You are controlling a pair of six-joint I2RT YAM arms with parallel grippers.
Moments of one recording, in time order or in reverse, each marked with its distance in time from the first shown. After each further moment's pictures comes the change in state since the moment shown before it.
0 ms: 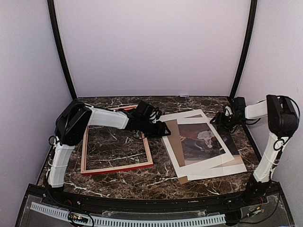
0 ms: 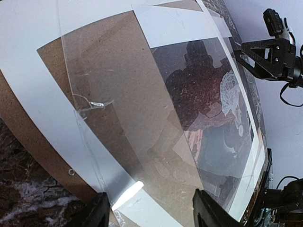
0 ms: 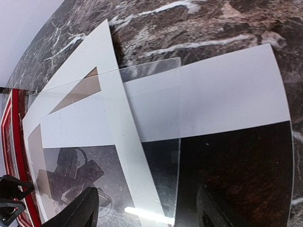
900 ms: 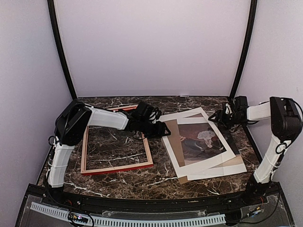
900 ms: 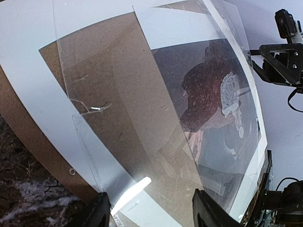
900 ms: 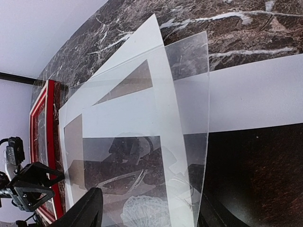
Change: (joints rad) left arm -0.002 -0.004 -0.019 0.024 -0.011 -0.006; right arm 0.010 -0.071 -0.055 0.080 -0.151 0.048
